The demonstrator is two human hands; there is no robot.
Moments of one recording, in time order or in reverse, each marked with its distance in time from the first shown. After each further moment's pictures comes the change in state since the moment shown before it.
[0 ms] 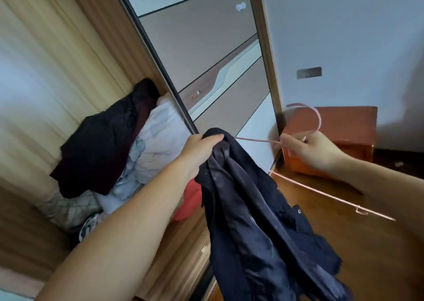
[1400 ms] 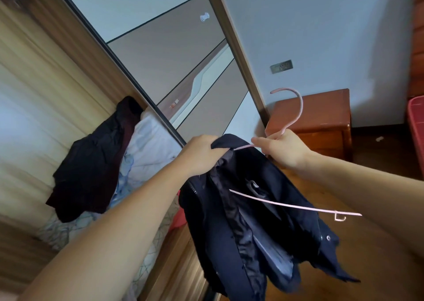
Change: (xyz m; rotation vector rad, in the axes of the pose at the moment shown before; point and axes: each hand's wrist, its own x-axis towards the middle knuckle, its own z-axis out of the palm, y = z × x) left_hand -0.054 0.028 0.047 0.876 -0.249 0.468; right_hand -0.044 0.006 0.000 0.293 0.133 0.147
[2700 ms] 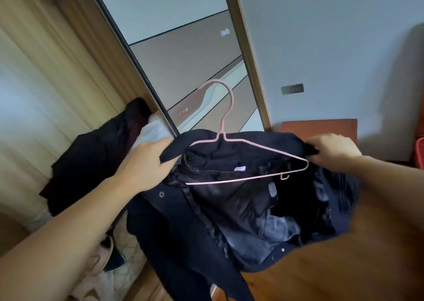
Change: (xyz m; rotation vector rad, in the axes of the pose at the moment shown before) left_hand -0.053 -0.065 -0.073 0.220 0.367 0.025; right_hand 0.095 0.055 -0.092 -1.103 0.072 -0.303
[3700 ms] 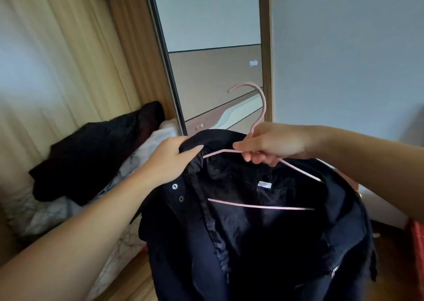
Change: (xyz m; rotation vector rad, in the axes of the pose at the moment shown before) left_hand 0.028 -0.012 0.000 -0.482 0.125 -0.109; right_hand 0.040 -0.212 -0.153 0.700 -0.650 -0.298
